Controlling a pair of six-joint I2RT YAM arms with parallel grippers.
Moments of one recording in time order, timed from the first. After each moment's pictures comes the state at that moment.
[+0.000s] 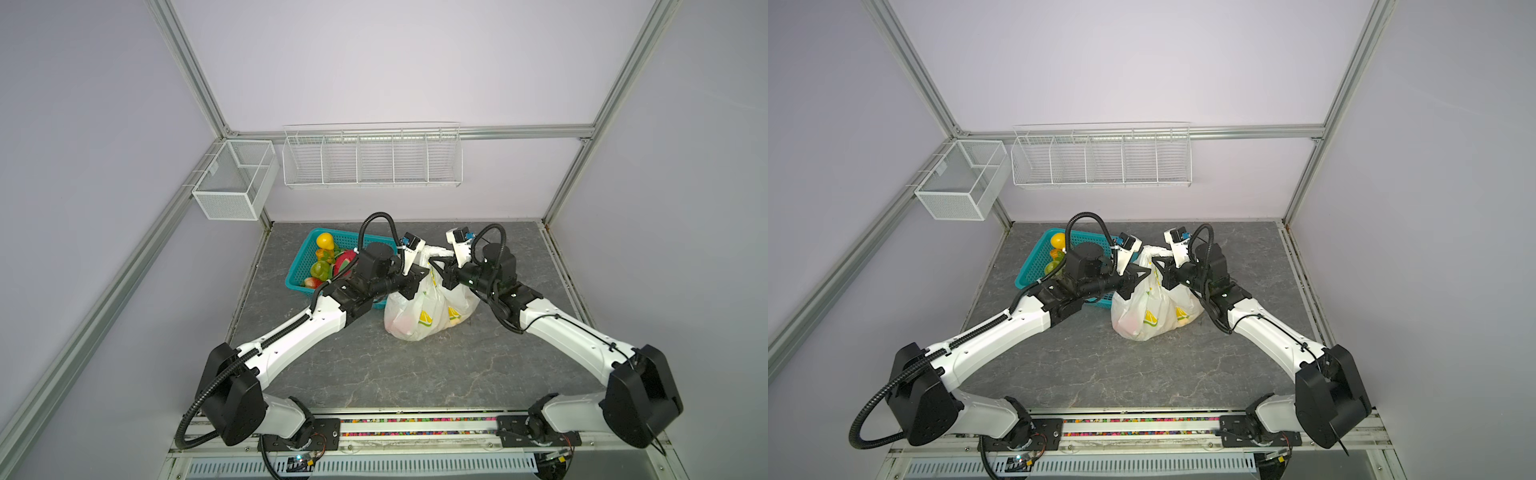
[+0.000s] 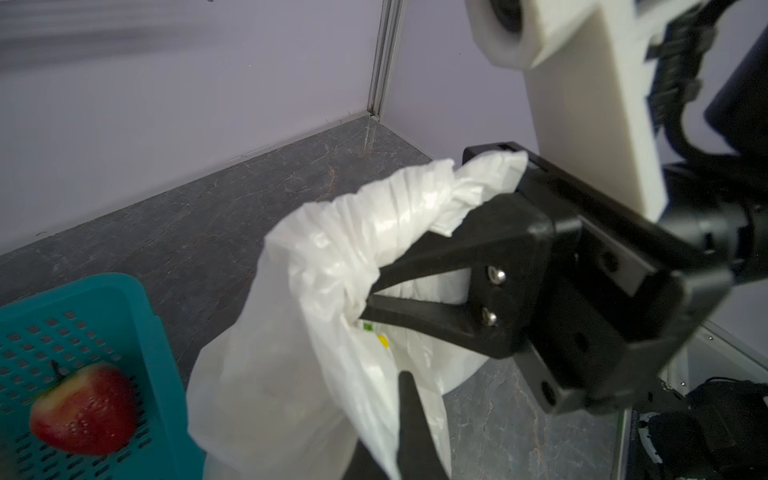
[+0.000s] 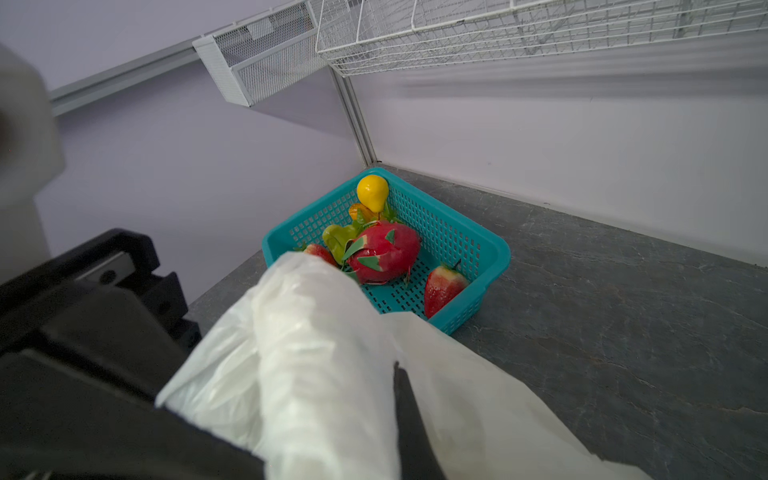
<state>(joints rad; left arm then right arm) -0.77 1.42 1.14 -0.09 0.27 -0.14 0.53 1.36 0.93 0.20 -0.37 0.23</state>
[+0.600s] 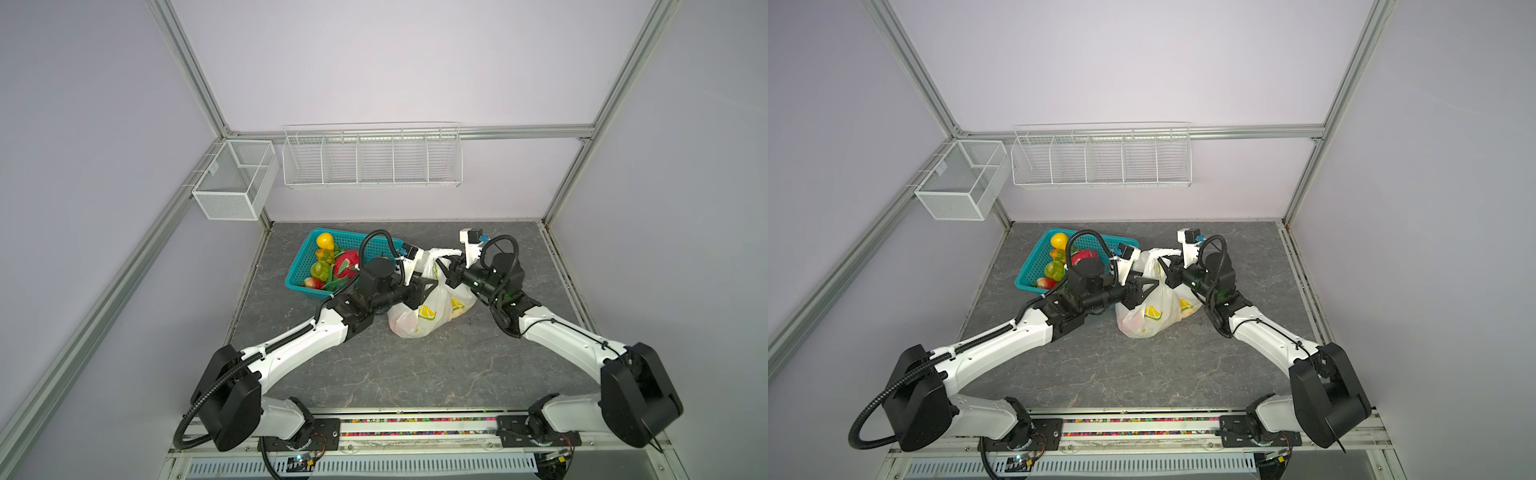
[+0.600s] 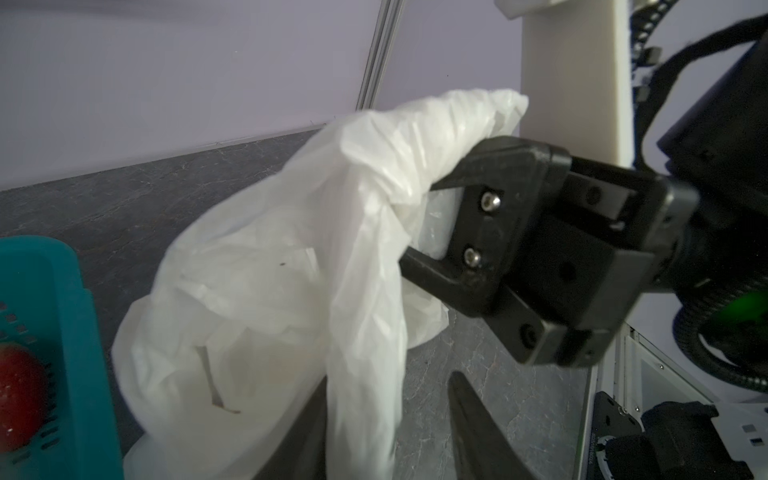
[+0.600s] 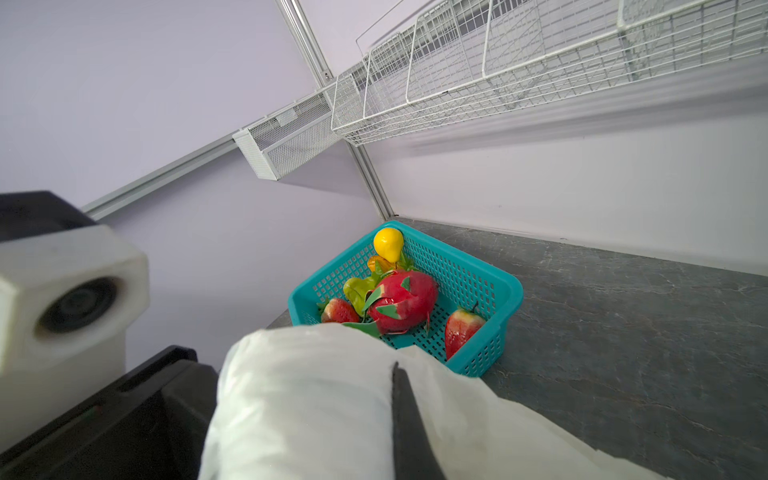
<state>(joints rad) -0.81 1.37 0.97 0.10 0.25 -0.28 0.49 1.37 0.80 0.55 -0.41 0.42</state>
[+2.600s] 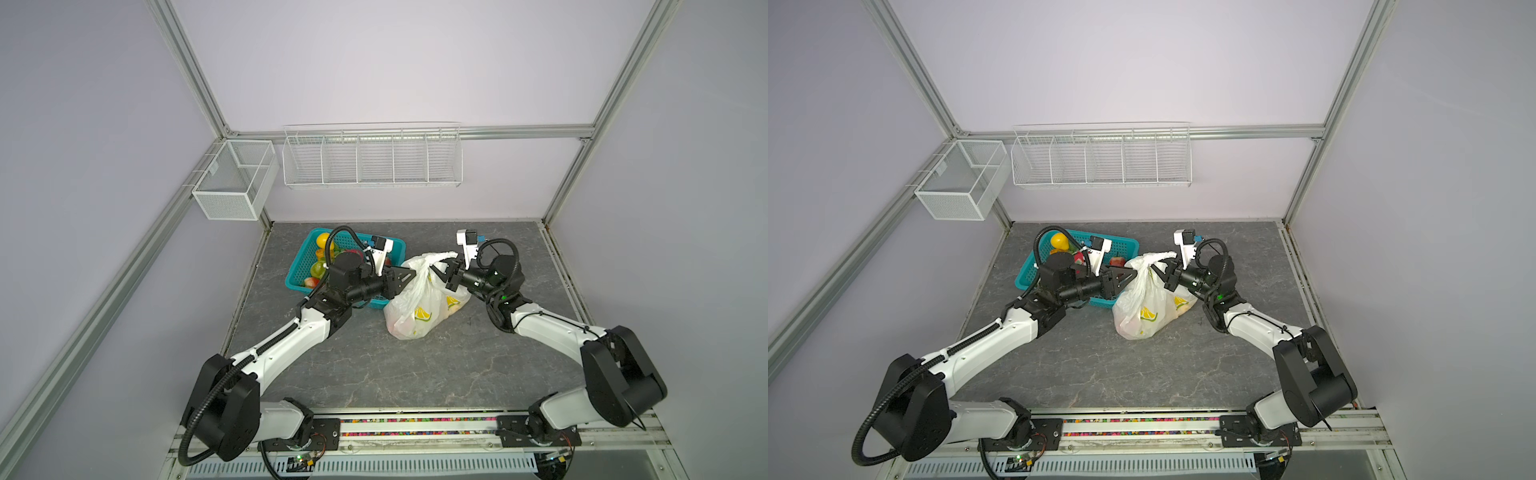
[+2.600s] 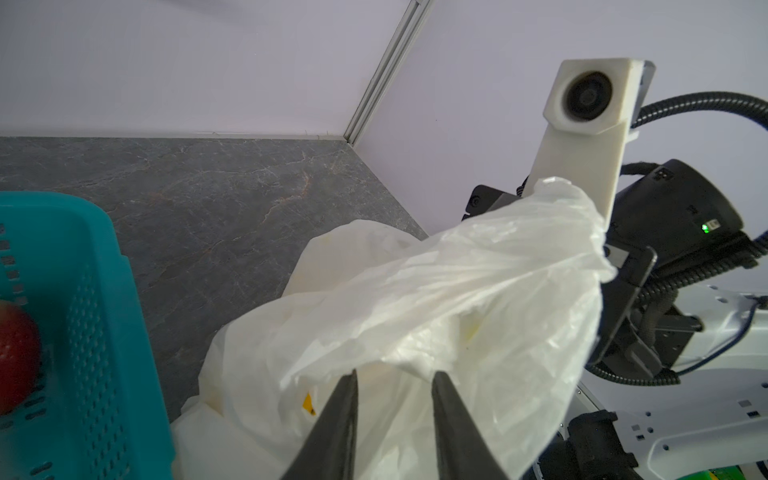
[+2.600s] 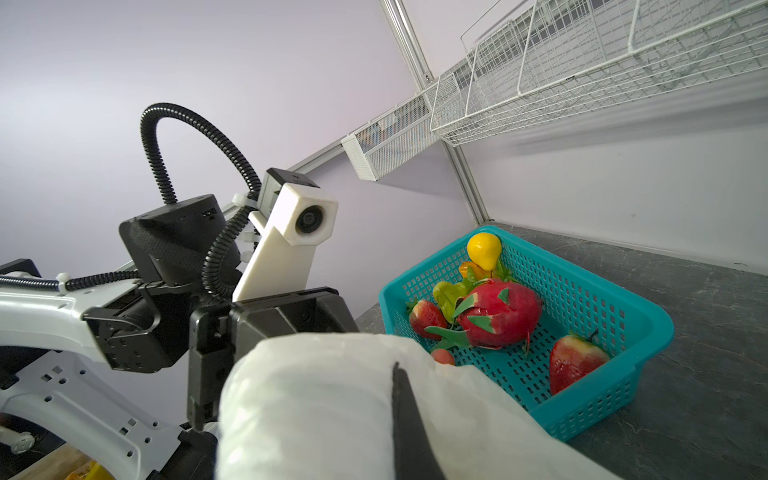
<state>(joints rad) -0.58 1.34 0.88 0.24 0.56 -0.47 0.46 1.47 0.77 0.85 -0.71 0.60</state>
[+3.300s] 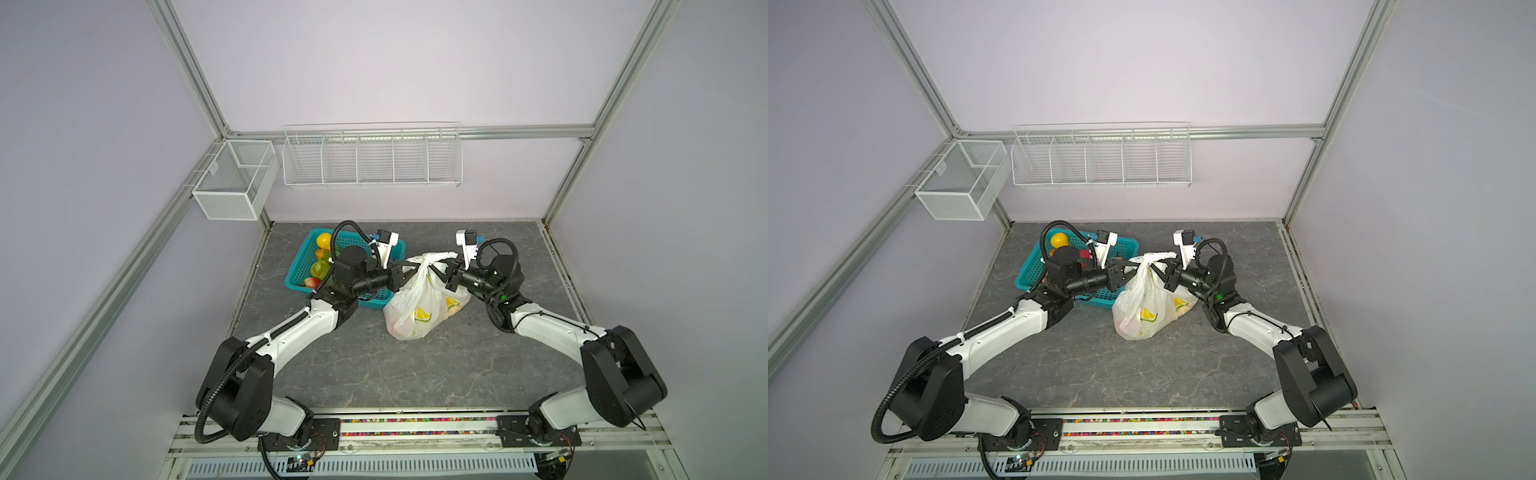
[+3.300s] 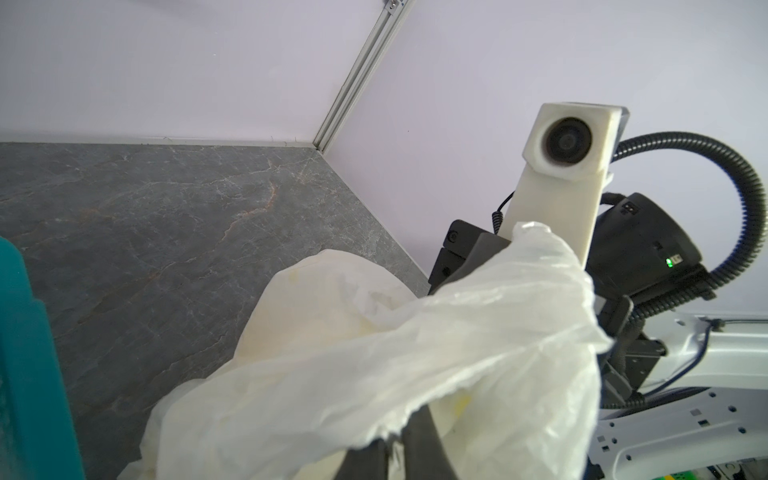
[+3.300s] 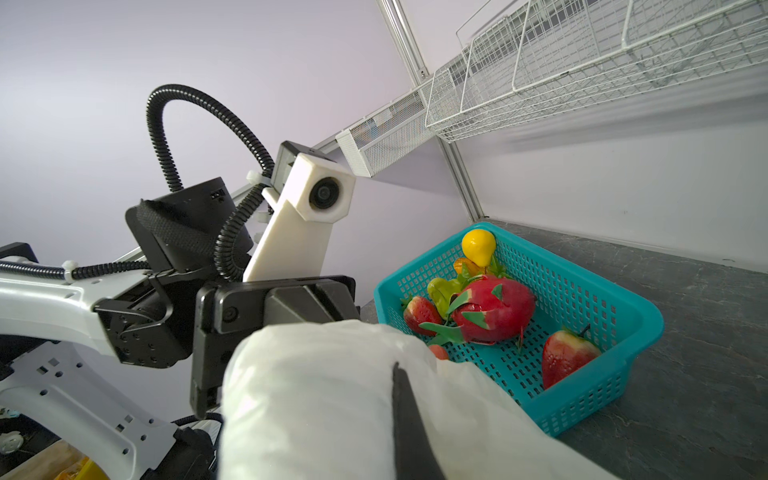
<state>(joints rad) -0.58 1.44 0.93 0.35 0.63 -0.53 0.46 1.47 0.78 0.83 -0.71 0.57</state>
